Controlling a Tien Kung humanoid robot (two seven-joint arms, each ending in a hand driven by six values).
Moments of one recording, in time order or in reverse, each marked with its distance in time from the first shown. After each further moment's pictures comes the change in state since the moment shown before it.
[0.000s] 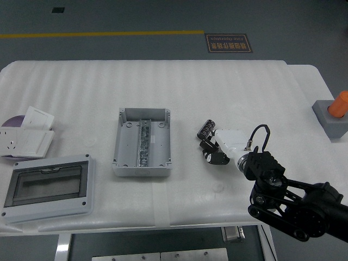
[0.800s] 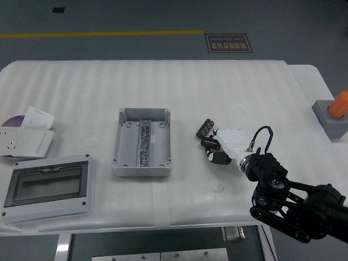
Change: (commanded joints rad) left arm 0.001 0.000 -0.010 0.001 0.006 0.002 -0.013; right arm -0.012 -0.010 0.000 -0.004 -0.011 -0.041 0.020
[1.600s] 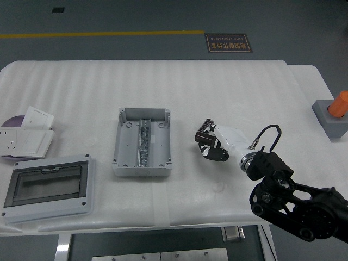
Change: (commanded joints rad) left arm 0.001 -0.002 0.009 0.002 -0.010 -0.002 -0.001; right arm -0.022 -0.025 0.050 0.104 0.192 -0.081 0.085
